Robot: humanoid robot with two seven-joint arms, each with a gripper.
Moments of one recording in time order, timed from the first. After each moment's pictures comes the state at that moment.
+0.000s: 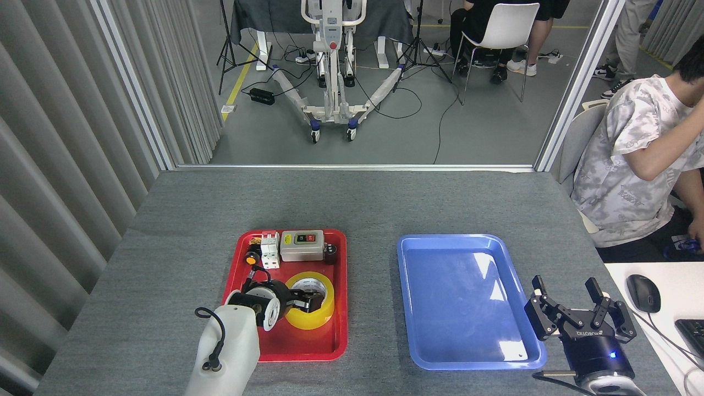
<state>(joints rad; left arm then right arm) -0.57 -0.09 -0.08 -0.92 -1.53 -0.12 -0.69 0.04 -0.33 0.01 -1.59 1.11 0.04 -0.07</state>
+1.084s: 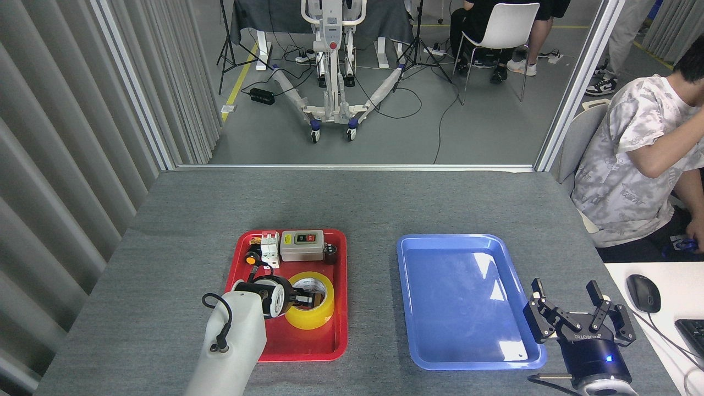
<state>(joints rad) -0.65 -0.11 -0.06 -0.80 -1.53 -0.06 -0.79 0.05 -0.34 0.04 -1.59 1.14 0.09 -0.08</state>
